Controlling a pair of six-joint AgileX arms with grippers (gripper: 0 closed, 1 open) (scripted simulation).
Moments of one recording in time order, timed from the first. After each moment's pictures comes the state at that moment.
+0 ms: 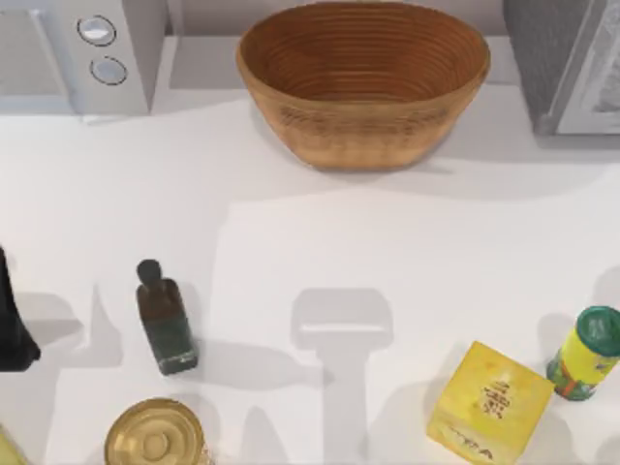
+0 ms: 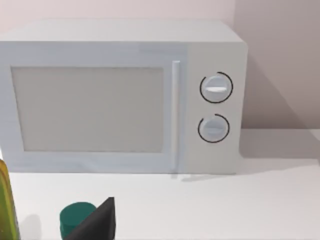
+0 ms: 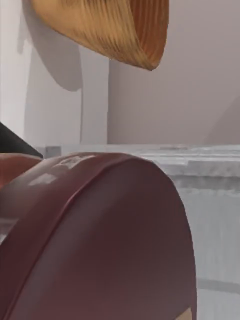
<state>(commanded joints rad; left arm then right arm) 0.00 0.00 0.00 0.00 0.00 0.00 0.00 0.02 0.02 0.01 -0.01 -0.01</state>
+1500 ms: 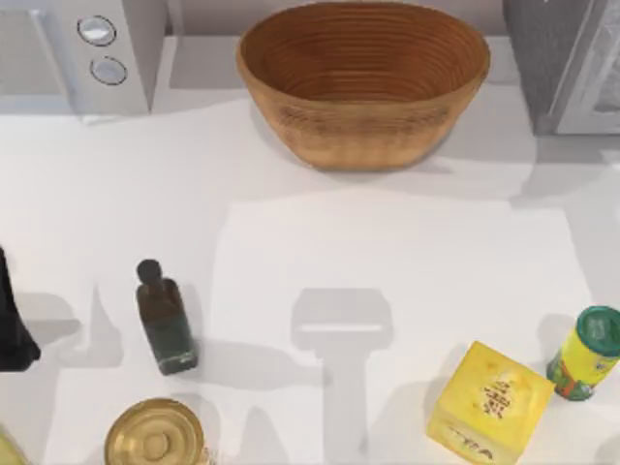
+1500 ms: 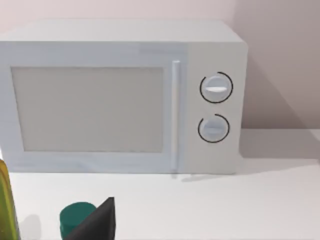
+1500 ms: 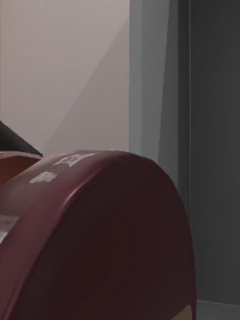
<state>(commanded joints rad) 0.00 0.00 0.00 0.00 0.00 0.00 0.13 0.85 1.24 -0.31 0.12 0.01</state>
